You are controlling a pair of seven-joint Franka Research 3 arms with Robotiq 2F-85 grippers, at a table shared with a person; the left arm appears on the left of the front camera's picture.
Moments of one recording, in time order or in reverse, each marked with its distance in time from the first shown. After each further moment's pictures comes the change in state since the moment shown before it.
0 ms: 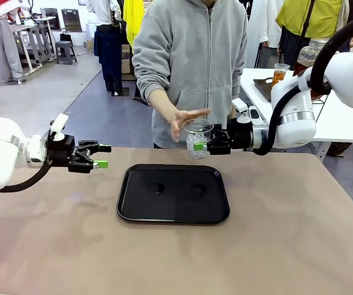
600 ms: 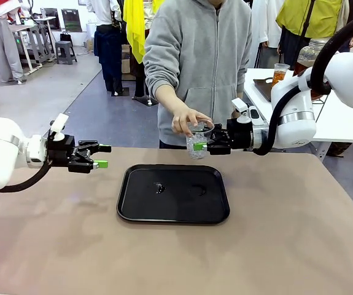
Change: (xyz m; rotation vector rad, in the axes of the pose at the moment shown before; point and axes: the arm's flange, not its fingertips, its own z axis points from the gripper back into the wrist) left arm 0.000 0.000 0.000 0.000 0.000 0.000; right arm 0.000 0.000 0.000 0.000 0.000 0.000
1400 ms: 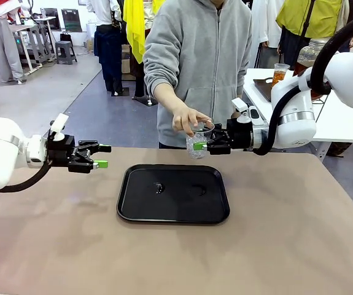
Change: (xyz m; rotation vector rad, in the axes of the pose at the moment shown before) left arm 0.000 0.000 0.000 0.000 0.000 0.000; right arm 0.000 0.000 0.000 0.001 -0.004 0.000
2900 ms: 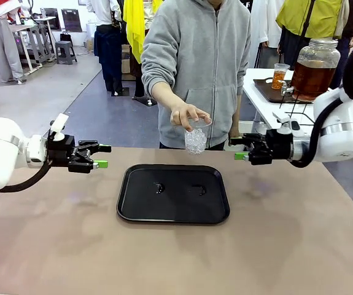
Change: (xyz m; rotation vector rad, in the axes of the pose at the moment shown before) left arm 0.000 0.000 0.000 0.000 0.000 0.000; right arm -0.042 0.019 0.123 -0.103 -0.007 -0.044
